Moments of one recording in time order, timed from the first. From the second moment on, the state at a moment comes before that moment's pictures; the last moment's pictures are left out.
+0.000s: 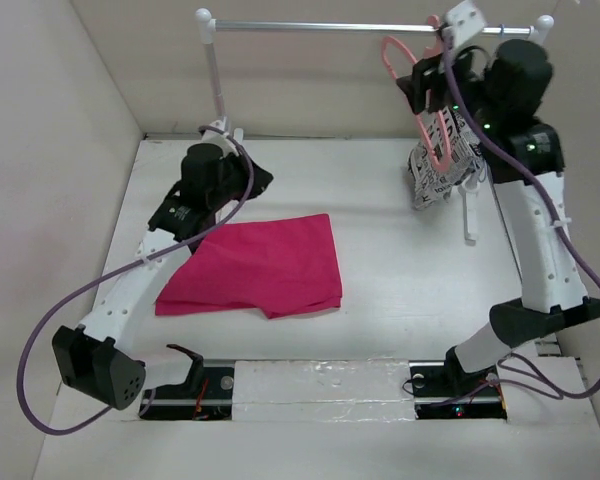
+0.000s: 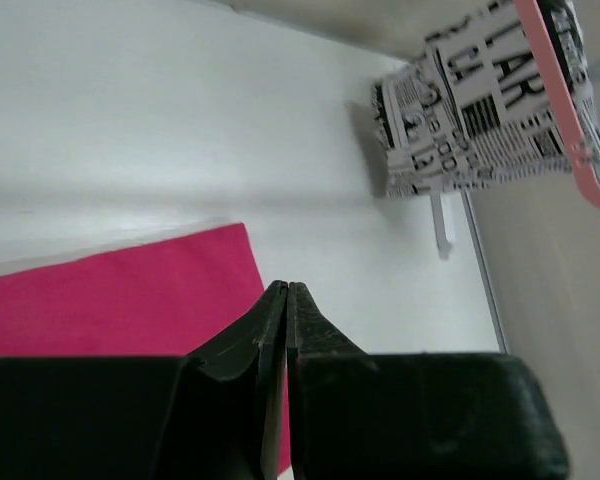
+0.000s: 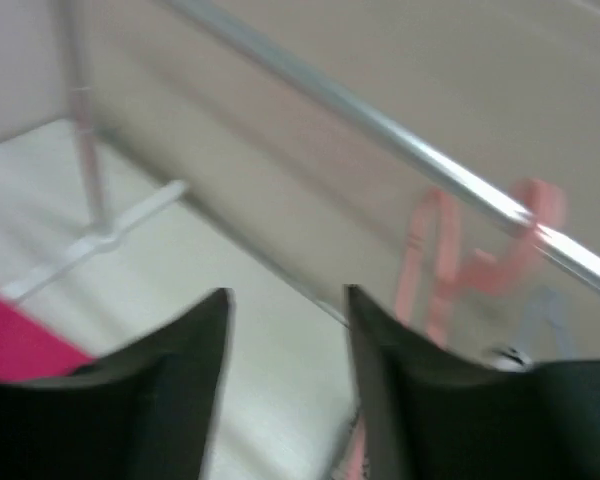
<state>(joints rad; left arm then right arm) -0.37 1.24 1.23 -0.32 0.11 -0.63 0.32 1.57 2.15 -0.59 -0.29 -0.25</state>
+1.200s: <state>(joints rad) -0.59 1.34 1.40 -0.39 0.09 -0.60 0.15 1.55 1.85 -0.56 -0.10 -0.28</state>
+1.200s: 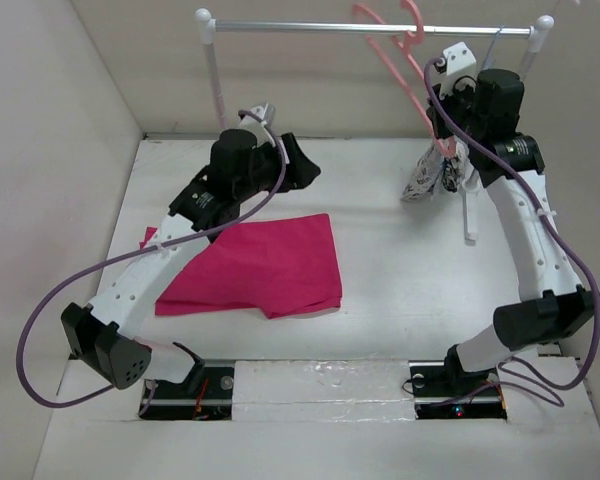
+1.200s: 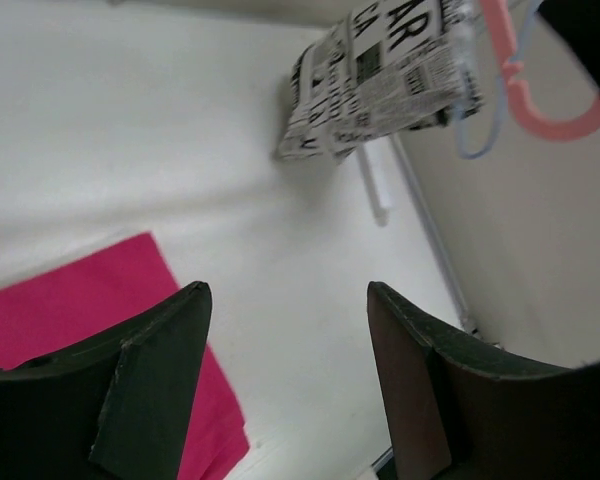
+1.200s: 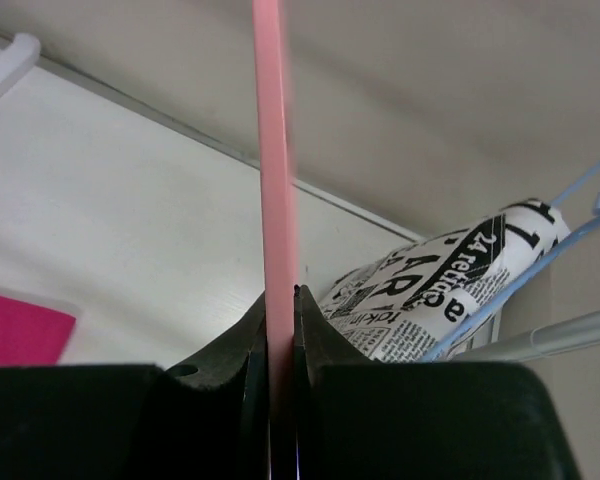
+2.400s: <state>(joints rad) -0.65 1.78 1.83 -0.37 0.24 -0.69 0.57 1.26 1.29 -0.44 0.04 -0.15</state>
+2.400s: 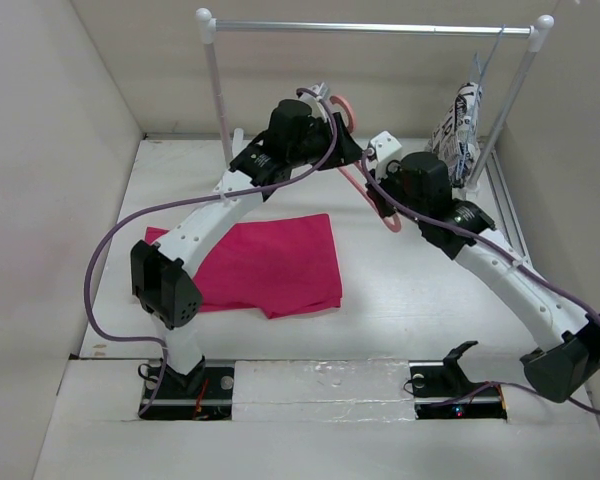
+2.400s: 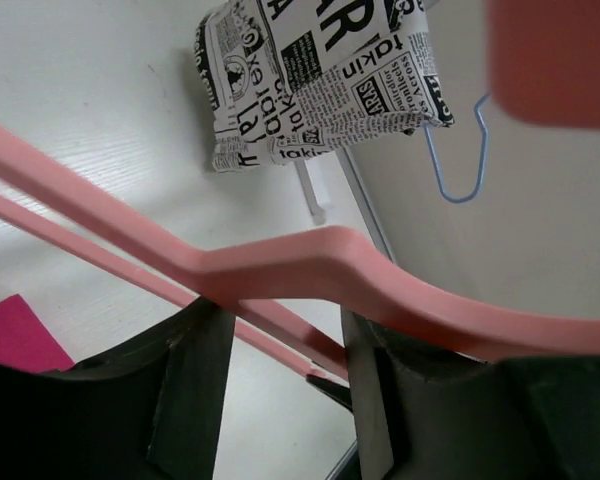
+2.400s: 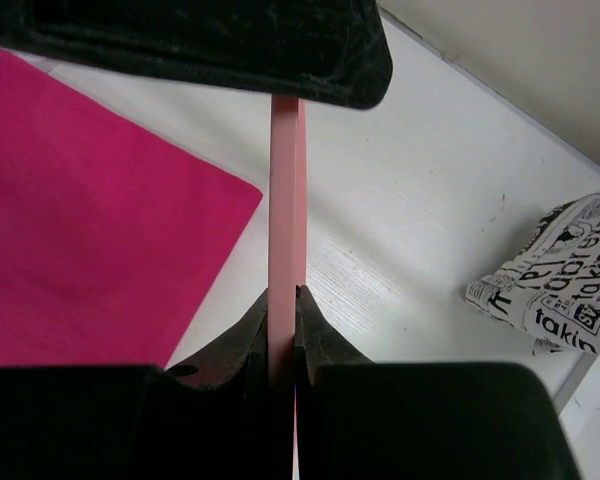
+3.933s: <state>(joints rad) -0.69 1.57 0.69 0.32 0.30 -1.04 0.57 1.57 0.93 -0.13 -0.36 -0.03</state>
